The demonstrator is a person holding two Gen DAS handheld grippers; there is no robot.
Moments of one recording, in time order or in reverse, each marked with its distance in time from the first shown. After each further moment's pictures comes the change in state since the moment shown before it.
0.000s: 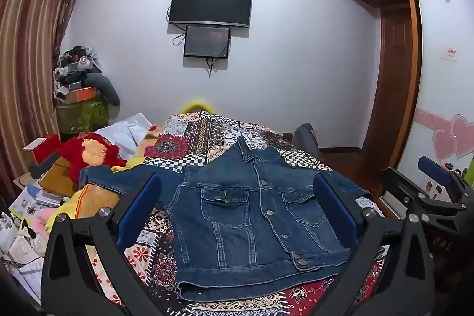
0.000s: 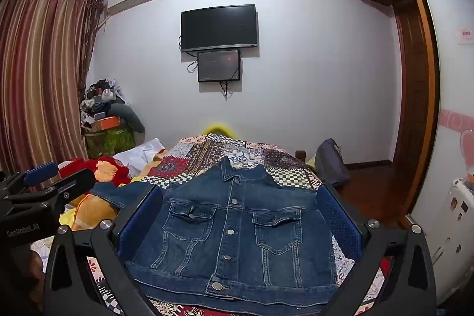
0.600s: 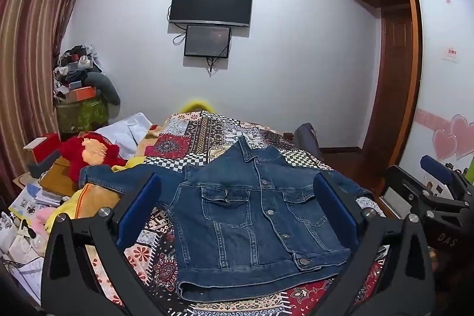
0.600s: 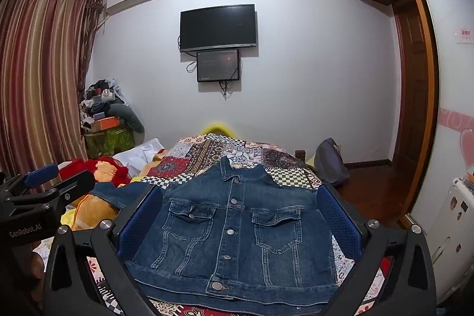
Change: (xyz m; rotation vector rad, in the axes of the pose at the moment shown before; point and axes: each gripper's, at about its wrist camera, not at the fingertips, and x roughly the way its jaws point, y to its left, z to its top) left arm 0.004 0.006 -0.002 -0.006 -0.005 0.010; right arm -0.001 -0.001 0.002 0.004 0.000 -0.001
